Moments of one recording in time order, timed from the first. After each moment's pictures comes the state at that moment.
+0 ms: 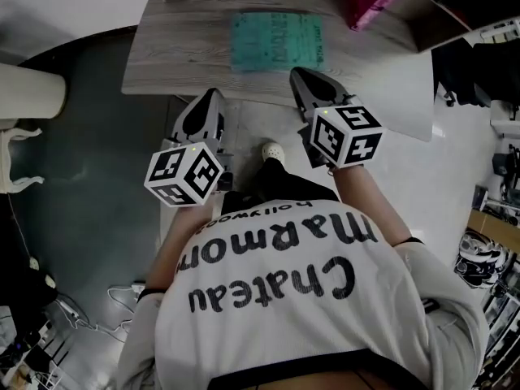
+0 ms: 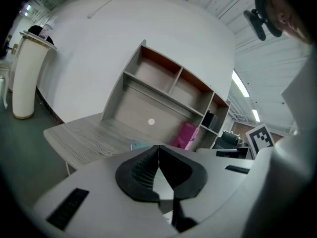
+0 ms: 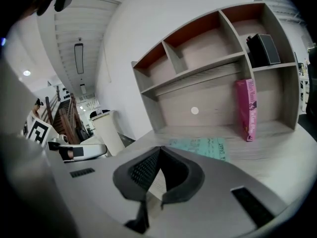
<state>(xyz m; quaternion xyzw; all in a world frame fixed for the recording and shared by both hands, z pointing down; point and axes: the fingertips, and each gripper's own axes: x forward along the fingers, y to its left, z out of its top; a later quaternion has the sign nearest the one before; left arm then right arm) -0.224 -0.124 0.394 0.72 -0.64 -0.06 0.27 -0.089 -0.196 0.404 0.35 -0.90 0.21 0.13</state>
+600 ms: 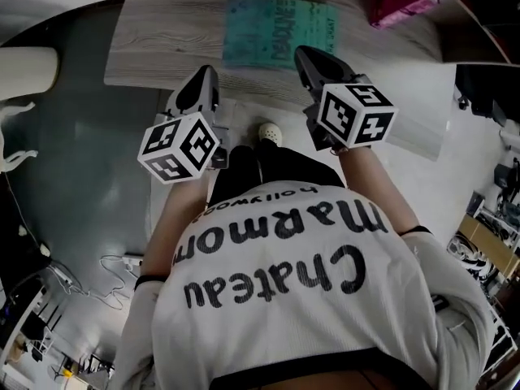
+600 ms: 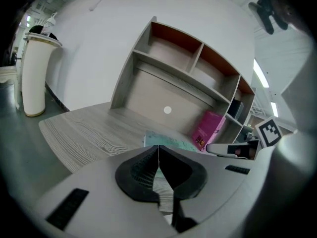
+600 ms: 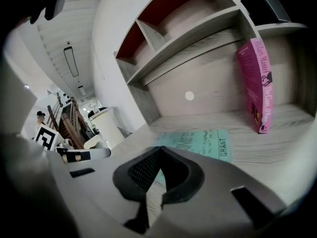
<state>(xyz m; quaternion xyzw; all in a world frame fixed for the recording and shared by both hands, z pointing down) -0.239 -0.197 0.457 0.66 -0.68 0.00 0.31 -0.094 -0.277 0.459 0.31 -0.90 0.28 0.16</state>
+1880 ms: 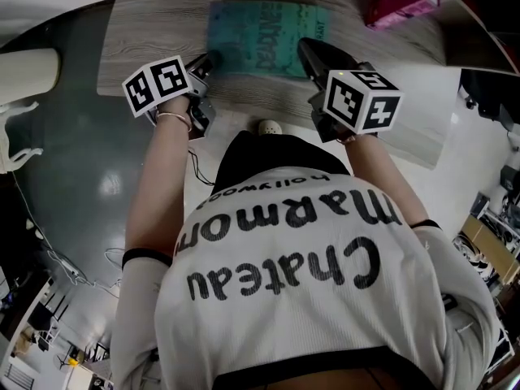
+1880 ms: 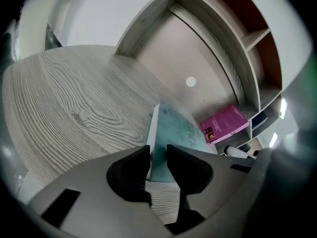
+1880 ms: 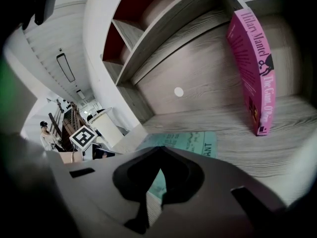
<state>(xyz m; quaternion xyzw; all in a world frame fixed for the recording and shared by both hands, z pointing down) -0.242 -0.268 0.553 0.60 -0.58 0.01 0.55 -0.072 -0.328 0.482 0.29 -0.88 0.32 0.17</state>
